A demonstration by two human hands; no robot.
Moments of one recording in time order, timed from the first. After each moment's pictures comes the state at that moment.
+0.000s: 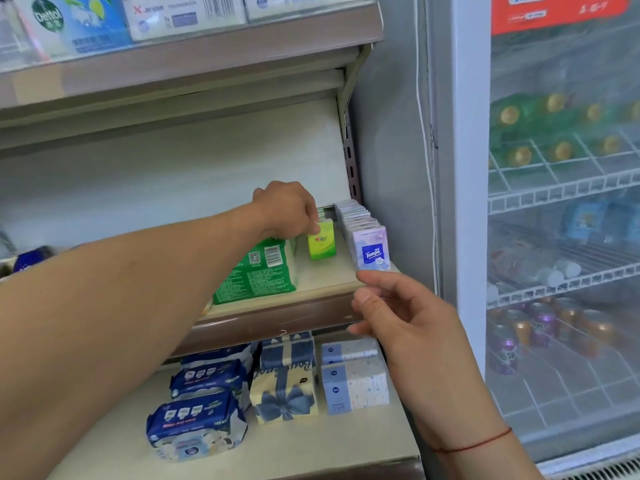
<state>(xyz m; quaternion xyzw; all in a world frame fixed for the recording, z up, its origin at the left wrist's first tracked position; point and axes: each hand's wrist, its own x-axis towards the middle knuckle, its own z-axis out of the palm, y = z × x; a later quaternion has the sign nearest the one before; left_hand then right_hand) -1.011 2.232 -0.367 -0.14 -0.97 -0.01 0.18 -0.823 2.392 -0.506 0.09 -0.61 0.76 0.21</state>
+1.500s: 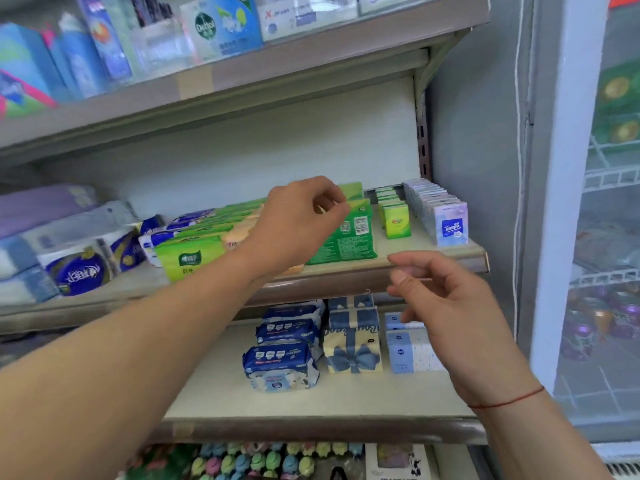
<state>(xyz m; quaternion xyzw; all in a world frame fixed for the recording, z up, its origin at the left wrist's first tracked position) -0.862 2.154 -0.388 -0.17 -0.91 -0.24 0.31 -0.805 2.343 -0.502 0.16 -0.62 0.75 0.18</state>
